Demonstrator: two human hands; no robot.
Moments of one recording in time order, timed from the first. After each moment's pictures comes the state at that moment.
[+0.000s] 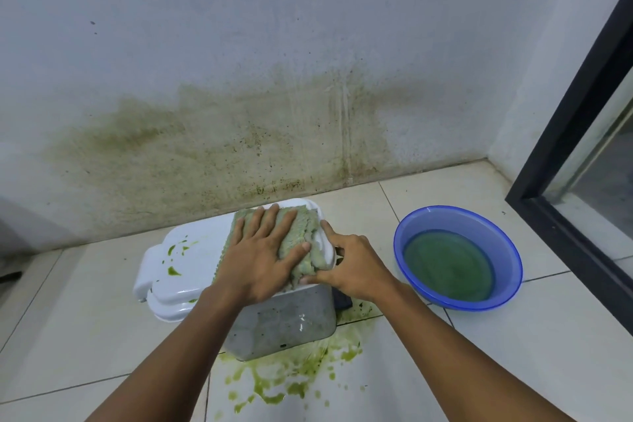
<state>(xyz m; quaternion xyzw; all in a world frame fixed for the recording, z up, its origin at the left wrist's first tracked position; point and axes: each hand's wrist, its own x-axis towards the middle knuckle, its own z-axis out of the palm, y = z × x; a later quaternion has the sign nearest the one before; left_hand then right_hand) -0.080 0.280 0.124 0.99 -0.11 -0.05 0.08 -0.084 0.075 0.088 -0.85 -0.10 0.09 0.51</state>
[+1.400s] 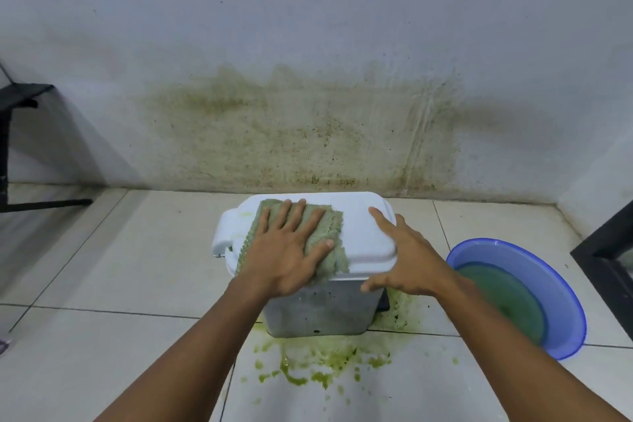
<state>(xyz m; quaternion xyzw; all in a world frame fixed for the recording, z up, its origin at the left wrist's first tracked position) -0.110 0.354 0.108 0.99 -0.04 0.00 0.09 -0.065 0.097 0.113 -0.93 -0.17 0.14 0.28</state>
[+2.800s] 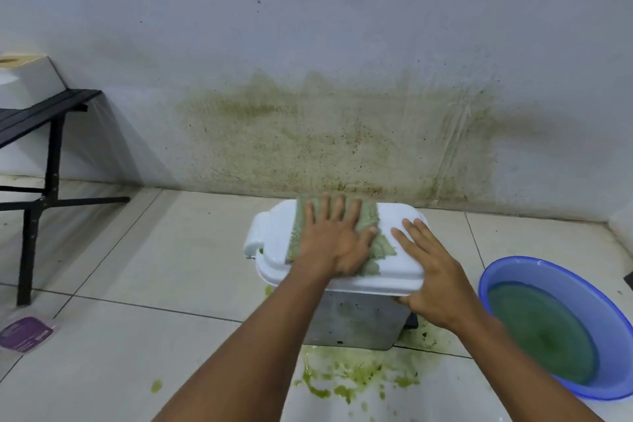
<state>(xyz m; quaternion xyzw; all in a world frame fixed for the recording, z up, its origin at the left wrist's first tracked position) -0.072 0.324 0.134 1.00 0.01 -0.05 0.09 -0.071 0.108 0.082 -0.91 -0.28 -0.10 0.30</state>
